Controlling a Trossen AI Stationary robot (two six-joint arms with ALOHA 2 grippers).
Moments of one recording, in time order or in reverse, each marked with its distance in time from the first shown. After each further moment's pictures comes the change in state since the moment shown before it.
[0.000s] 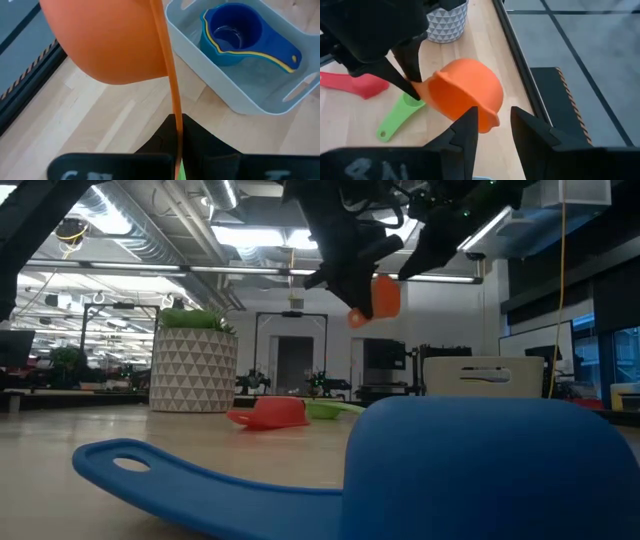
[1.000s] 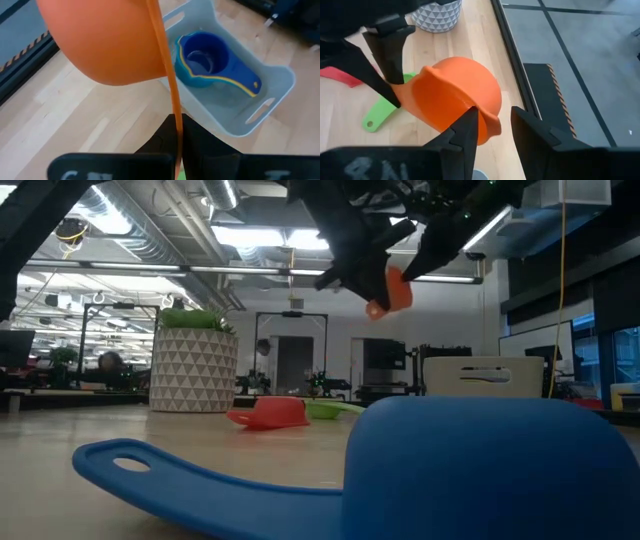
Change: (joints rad) left arm -0.003 0.000 0.000 0.114 0.076 -0.048; right arm 0.000 0.000 0.000 -0.021 0.059 -0.048
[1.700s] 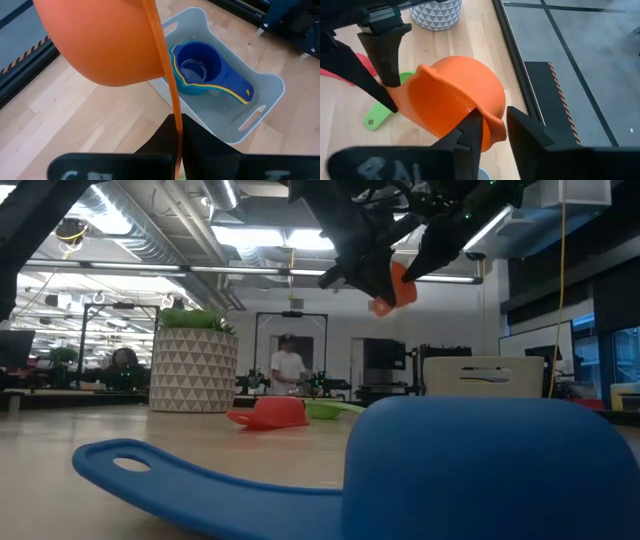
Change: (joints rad) left arm -0.009 0.000 0.000 0.037 -0.001 0.003; right arm 0.000 0.000 0.000 -0.006 0.001 0.003
